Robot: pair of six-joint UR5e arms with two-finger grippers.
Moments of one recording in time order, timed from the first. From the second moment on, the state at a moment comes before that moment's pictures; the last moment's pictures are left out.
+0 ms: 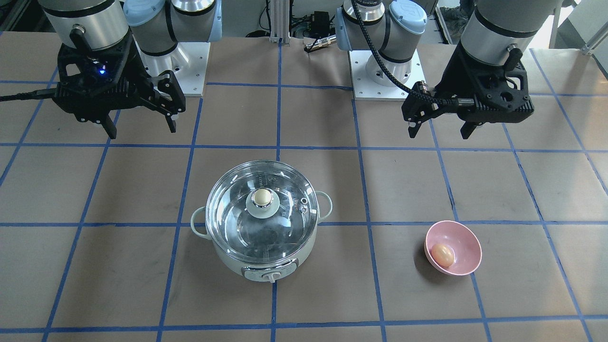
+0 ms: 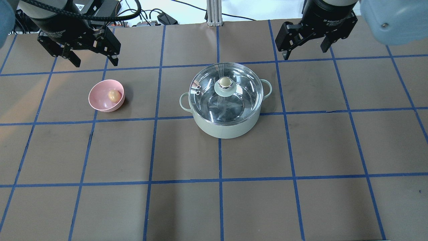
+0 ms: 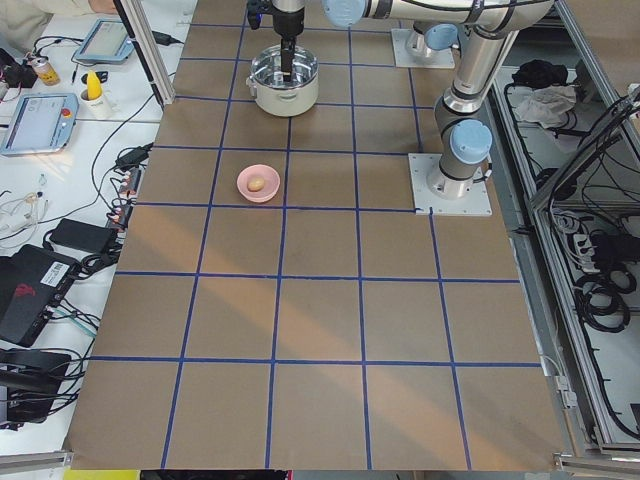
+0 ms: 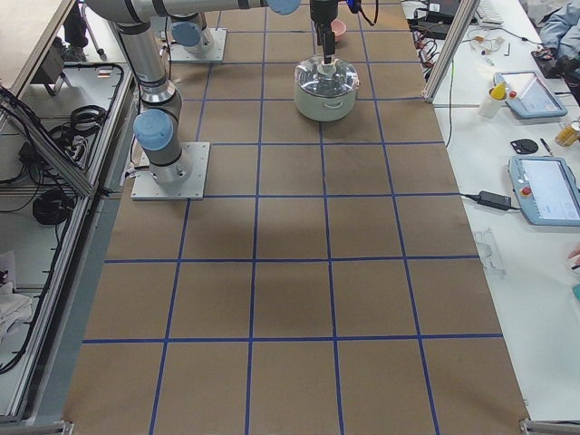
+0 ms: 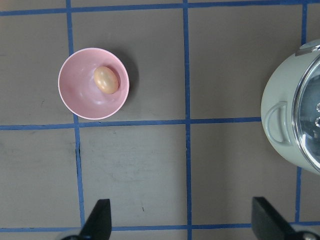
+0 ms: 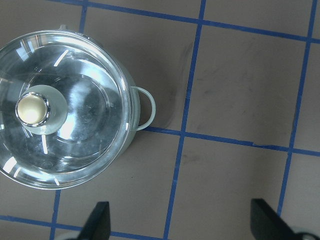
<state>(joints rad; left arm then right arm) -1.51 -1.61 -1.47 -1.58 1.58 0.07 1.63 -1.52 1.47 -1.63 -1.58 -0.10</state>
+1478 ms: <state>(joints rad) -1.37 -1.78 -1.47 -1.48 1.59 0.31 1.92 -1.22 1.45 -1.88 -1.54 0.39</state>
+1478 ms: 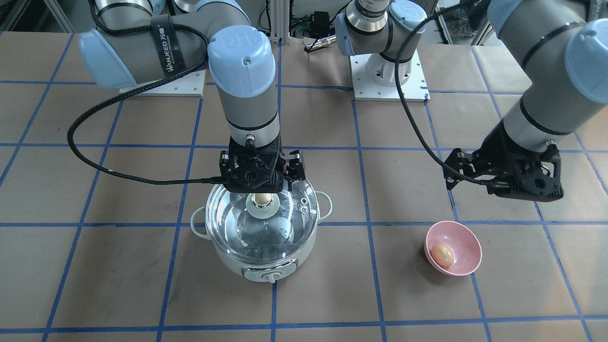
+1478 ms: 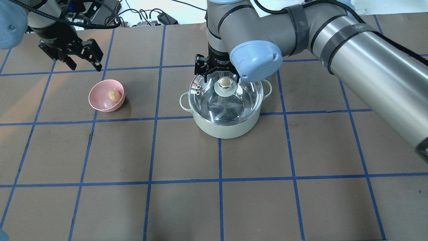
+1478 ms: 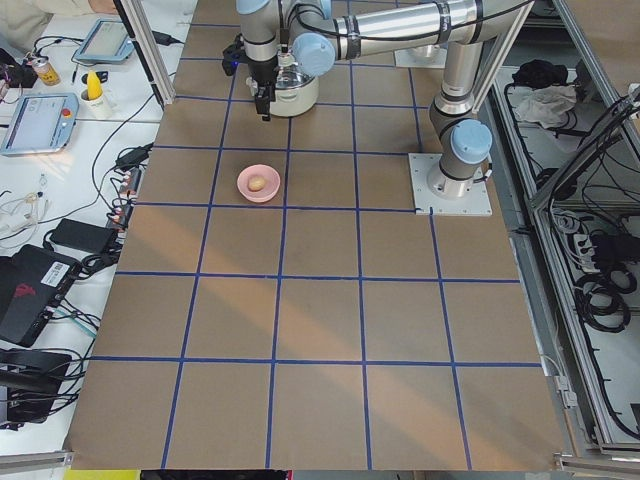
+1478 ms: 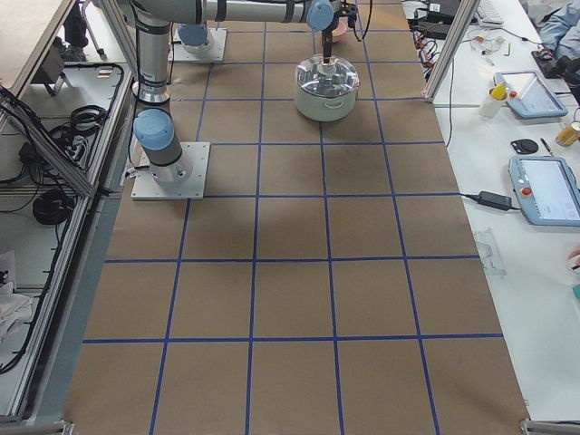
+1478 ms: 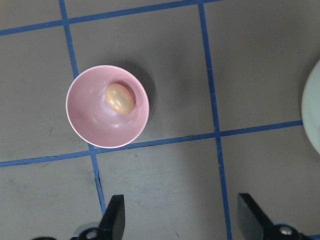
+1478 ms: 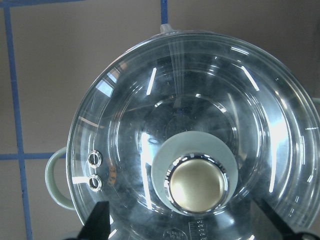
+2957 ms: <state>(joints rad) -1.32 -2.02 -1.51 -1.29 1.59 0.33 1.90 -1.17 1.46 -1.91 -1.58 0.37</state>
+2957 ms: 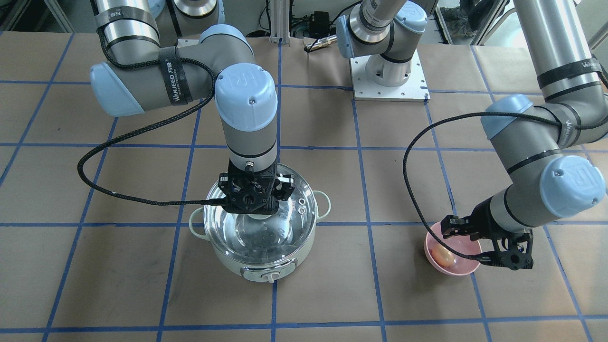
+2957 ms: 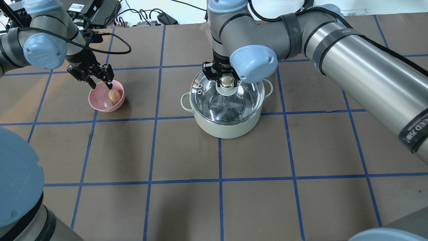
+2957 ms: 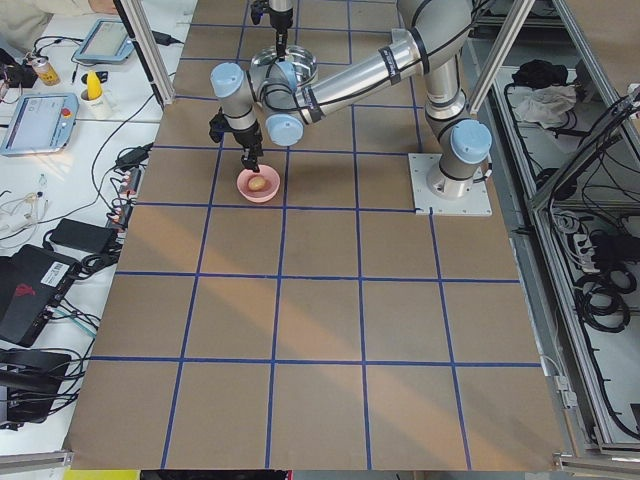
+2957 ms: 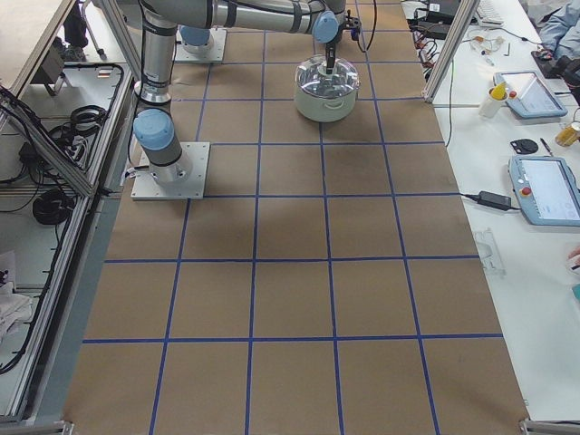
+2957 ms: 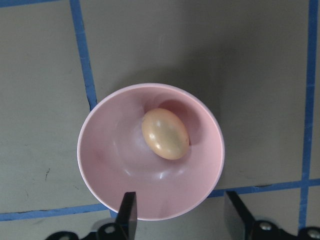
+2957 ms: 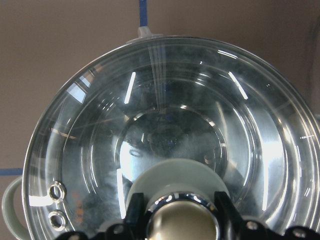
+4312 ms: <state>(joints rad) -1.31 -2.12 -1.51 -1.23 1.59 0.31 1.52 -1.31 1.44 -1.71 -1.59 -0.23</state>
